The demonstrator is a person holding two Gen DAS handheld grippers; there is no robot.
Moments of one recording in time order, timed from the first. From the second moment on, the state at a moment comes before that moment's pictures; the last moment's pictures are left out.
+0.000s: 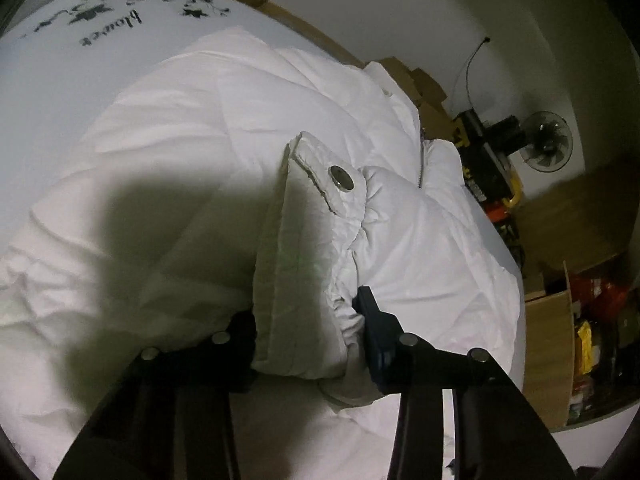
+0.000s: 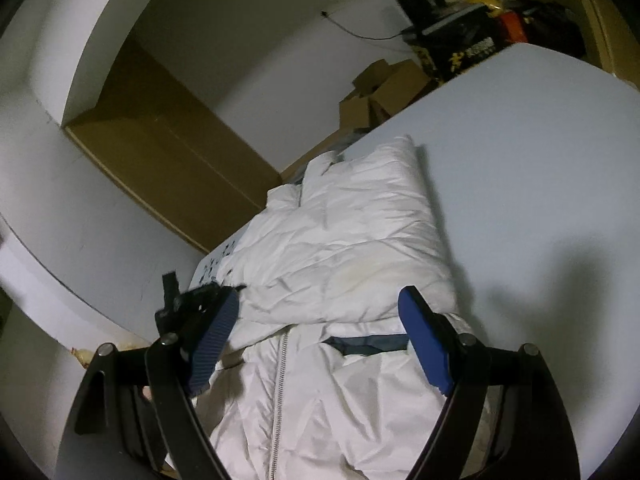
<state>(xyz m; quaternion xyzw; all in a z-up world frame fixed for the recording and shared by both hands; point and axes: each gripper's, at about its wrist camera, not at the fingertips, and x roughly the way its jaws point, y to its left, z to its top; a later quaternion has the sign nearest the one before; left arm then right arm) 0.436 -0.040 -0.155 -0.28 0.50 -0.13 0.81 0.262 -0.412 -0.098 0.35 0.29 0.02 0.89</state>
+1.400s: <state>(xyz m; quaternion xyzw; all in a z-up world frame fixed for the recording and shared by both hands) 0.203 0.146 -0.186 -0.32 0.56 -0.23 0.73 0.148 -0.419 -0.209 0.39 0.51 0.03 0.76</state>
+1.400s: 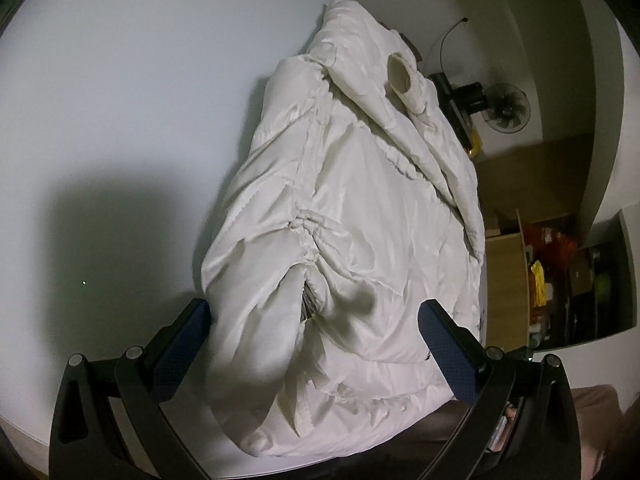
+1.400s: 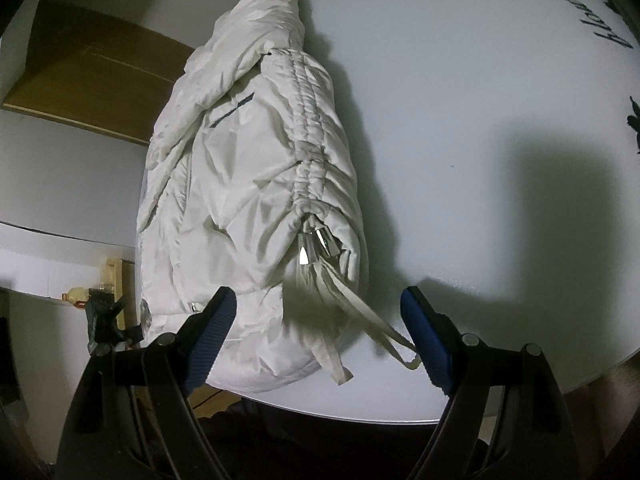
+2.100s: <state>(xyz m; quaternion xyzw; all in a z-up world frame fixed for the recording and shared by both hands) 0.234 0.123 -0.196 -0.36 0.56 -0.28 0.69 0.210 -0.397 -0.225 0.46 0.49 0.11 0.73</state>
